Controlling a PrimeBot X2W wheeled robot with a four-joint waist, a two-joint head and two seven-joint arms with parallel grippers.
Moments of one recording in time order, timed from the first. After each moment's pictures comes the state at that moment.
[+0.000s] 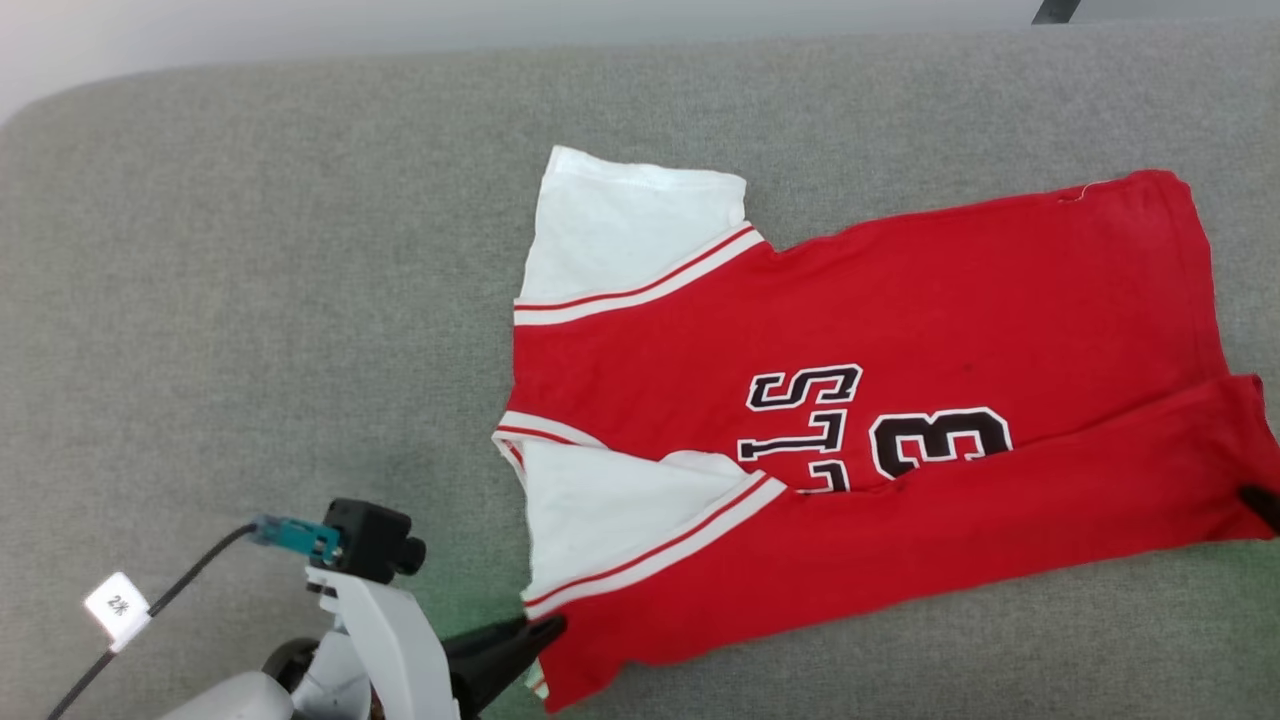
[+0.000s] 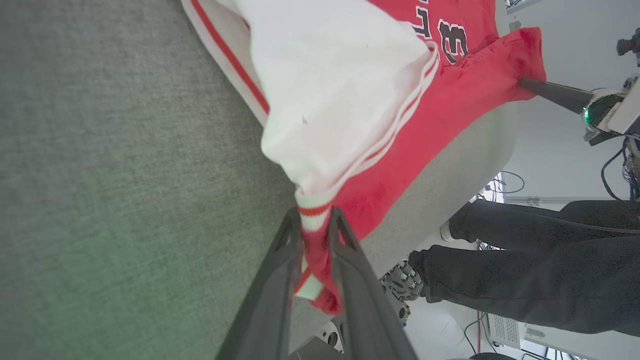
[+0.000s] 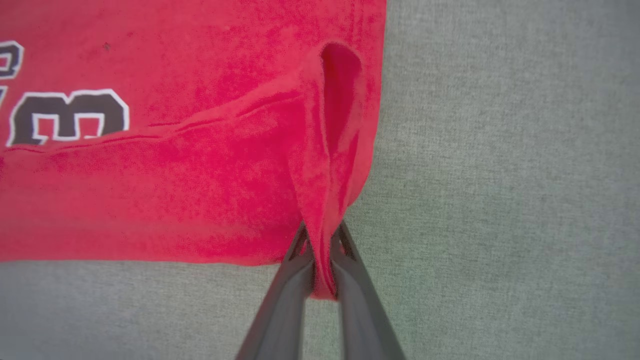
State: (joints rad) left arm -0.42 0.85 -0.95 -0.19 -1.47 0.12 0.22; right arm -0.18 -0.67 0.00 0.03 0.75 0.13 0.78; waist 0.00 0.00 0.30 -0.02
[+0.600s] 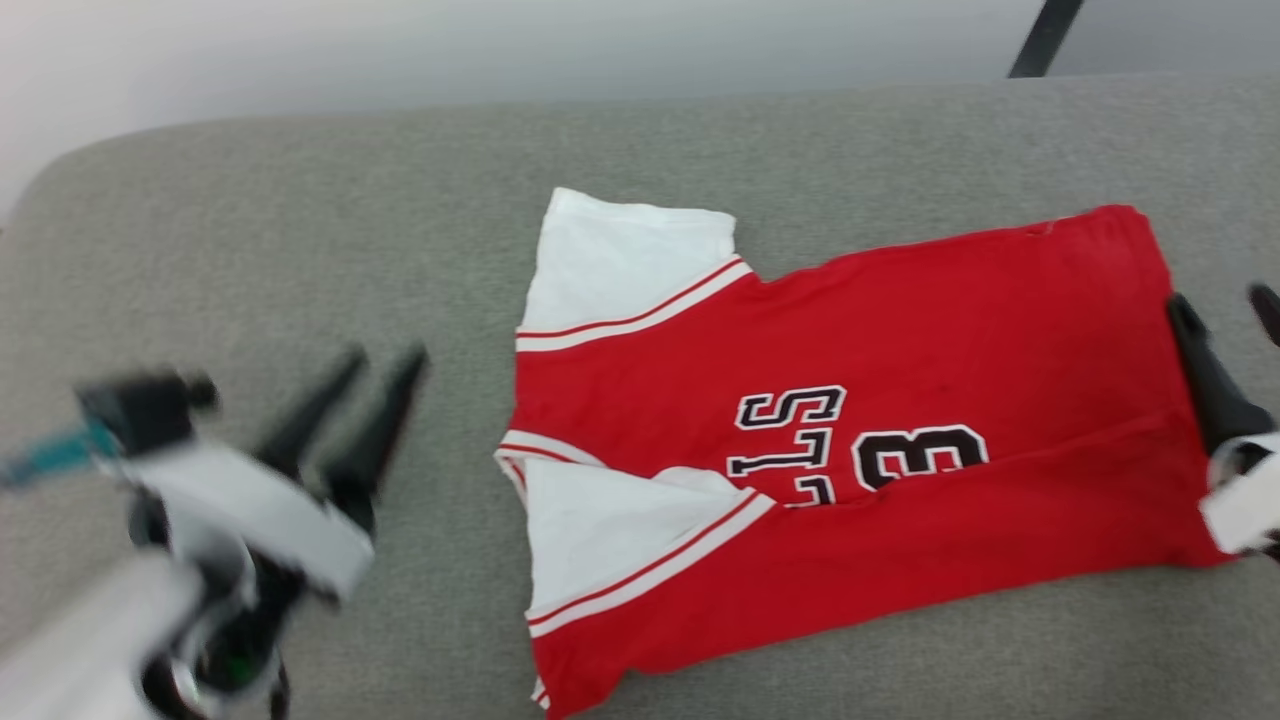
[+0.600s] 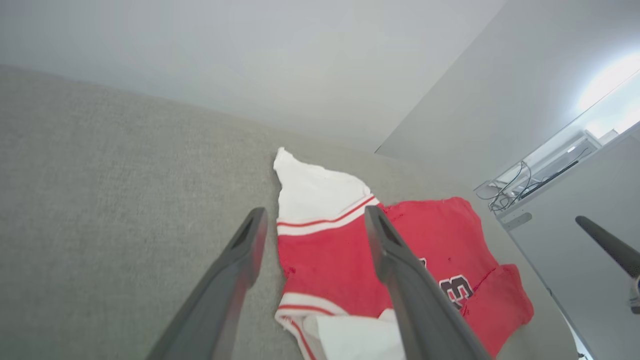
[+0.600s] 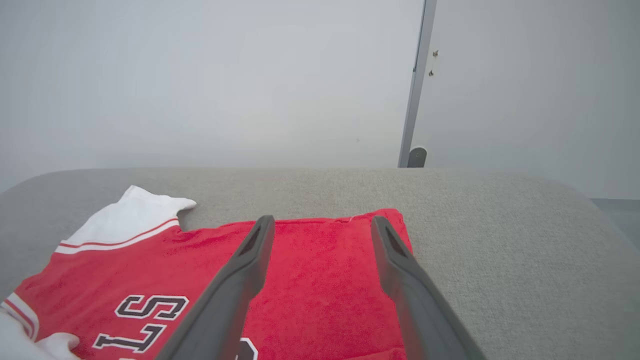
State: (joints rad) left arm -0.46 0.81 -0.71 -0.07 -1.36 0.12 -0.20; right arm -0.26 -0.38 -0.06 -0.08 0.51 0.13 0.27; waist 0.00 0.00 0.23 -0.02
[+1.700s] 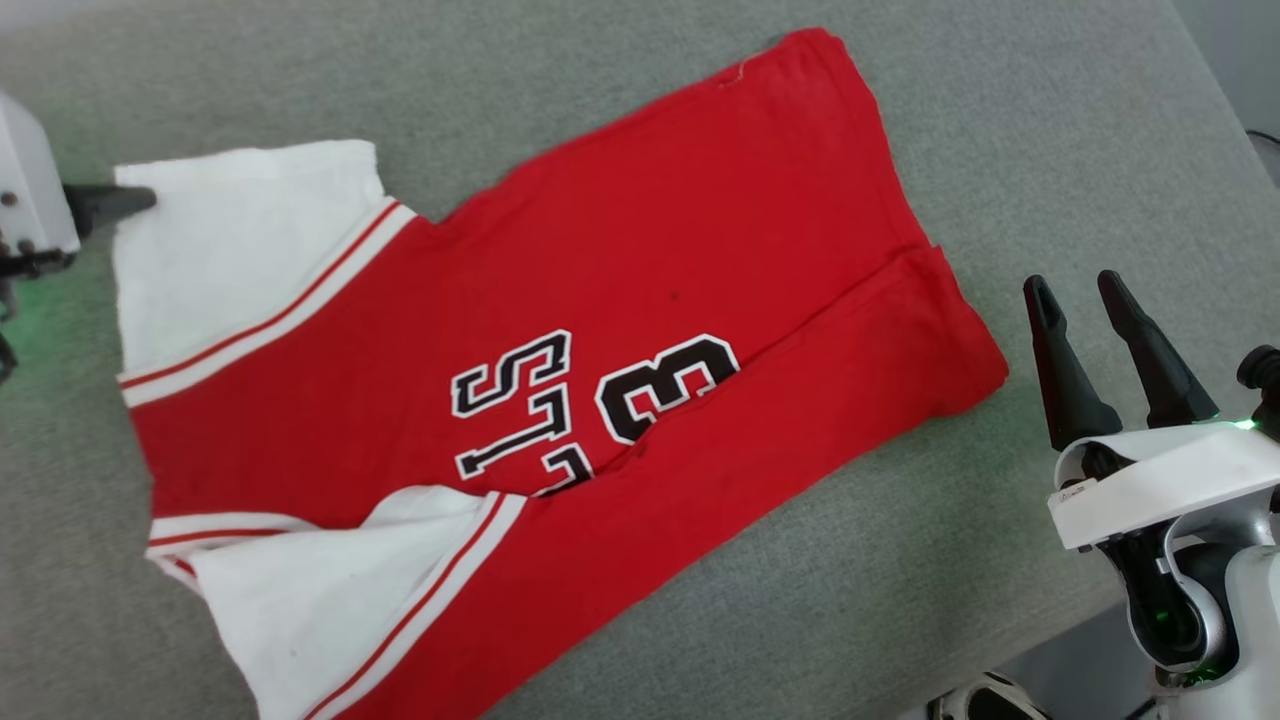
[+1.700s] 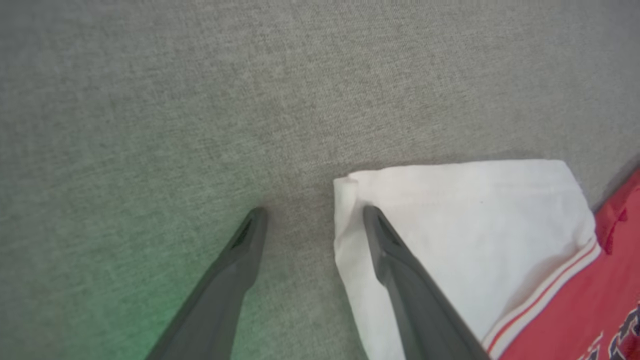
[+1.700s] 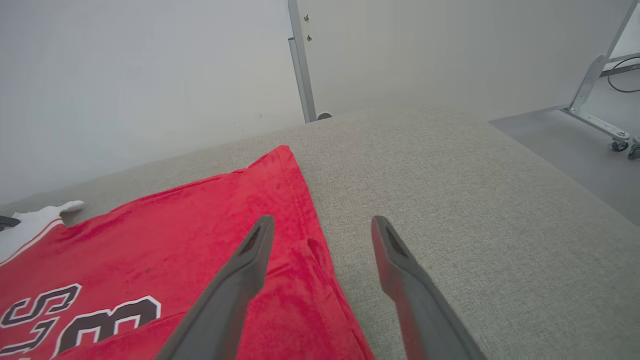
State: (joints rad) left arm -1.24 0.77 -0.85 0.85 -1.28 -0.05 0.75; right arm -0.31 -0.18 0.06 0.02 0.50 0.13 0.01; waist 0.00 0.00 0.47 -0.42
